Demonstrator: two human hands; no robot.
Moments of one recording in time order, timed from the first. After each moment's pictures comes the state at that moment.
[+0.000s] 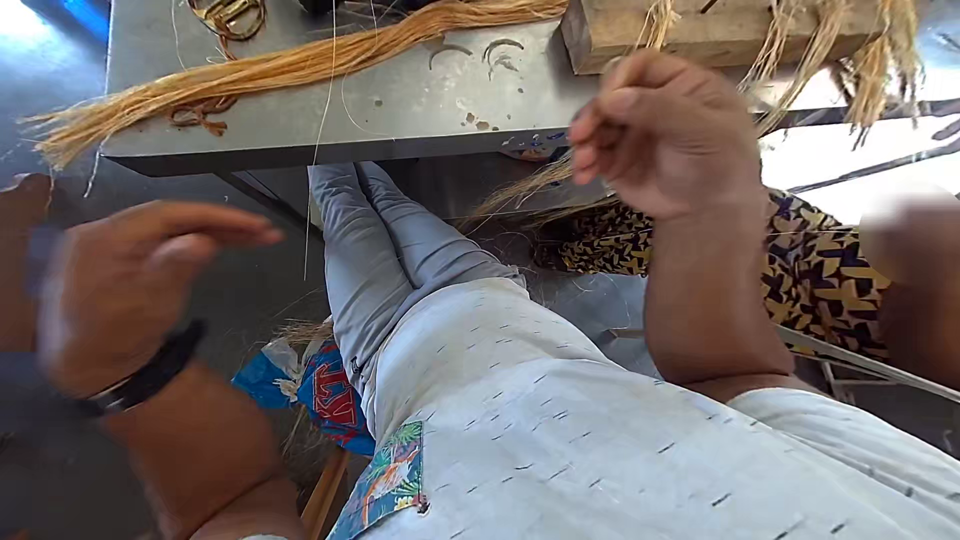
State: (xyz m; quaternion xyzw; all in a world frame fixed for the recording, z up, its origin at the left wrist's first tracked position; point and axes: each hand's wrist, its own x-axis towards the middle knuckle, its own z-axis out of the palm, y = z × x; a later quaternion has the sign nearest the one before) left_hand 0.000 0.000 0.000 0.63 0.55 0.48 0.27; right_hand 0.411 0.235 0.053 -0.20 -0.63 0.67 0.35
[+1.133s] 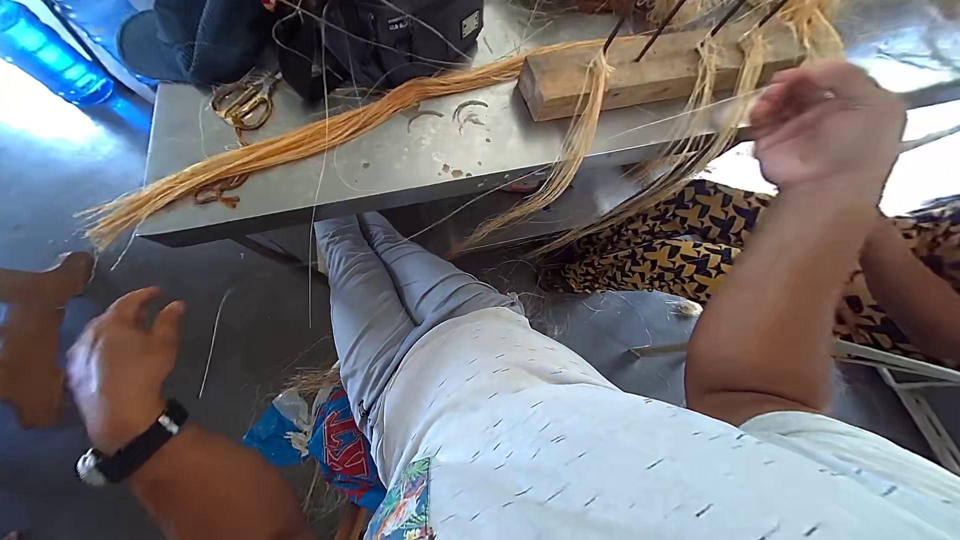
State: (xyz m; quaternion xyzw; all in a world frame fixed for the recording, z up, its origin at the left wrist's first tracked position) left_hand -0.048 -0.024 -0.029 0.39 0.88 0.23 0.10; right_hand 0.566 0.309 0.053 -0.46 -0.40 0.48 0.64
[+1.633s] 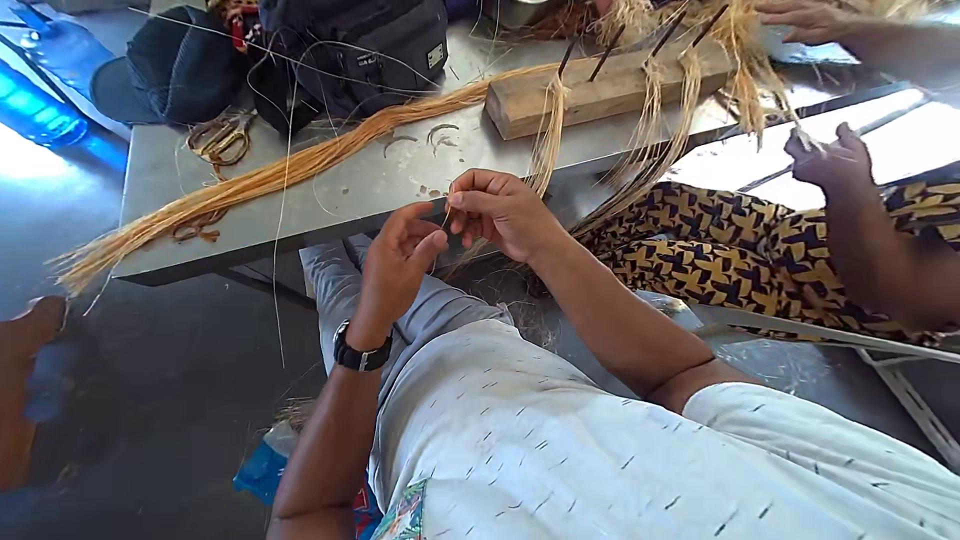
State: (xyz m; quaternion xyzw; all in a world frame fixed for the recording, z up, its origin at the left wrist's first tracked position) left_hand 0.190 0.141 -0.031 0.61 0.48 0.52 0.36; right_hand 0.368 0.239 0.007 -0.28 -0.55 0.70 0.35
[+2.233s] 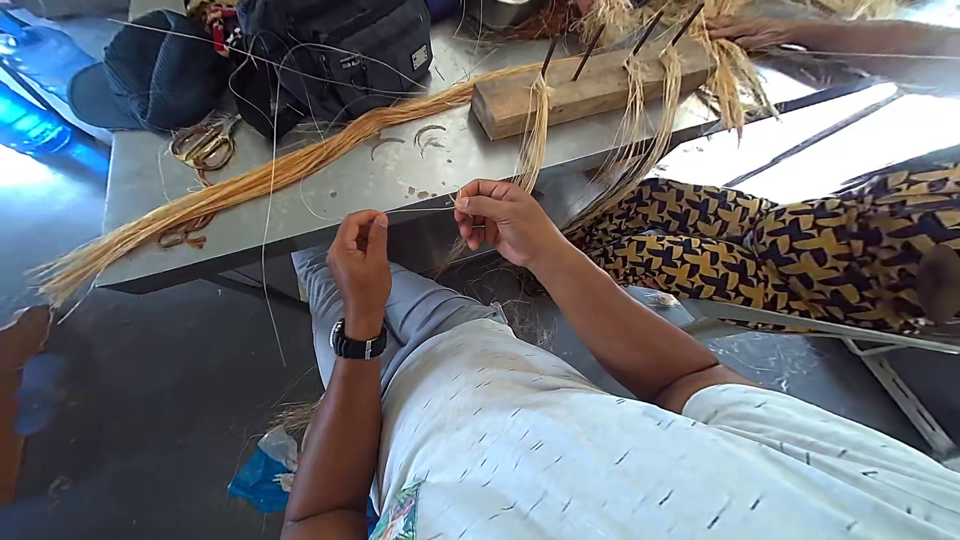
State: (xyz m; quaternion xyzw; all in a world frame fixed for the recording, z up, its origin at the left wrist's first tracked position) left_hand 0.181 0.151 -0.067 0.53 0.59 0.58 0.17; right_hand 0.389 0.239 -0.009 -0.32 -0.51 0.71 0.37
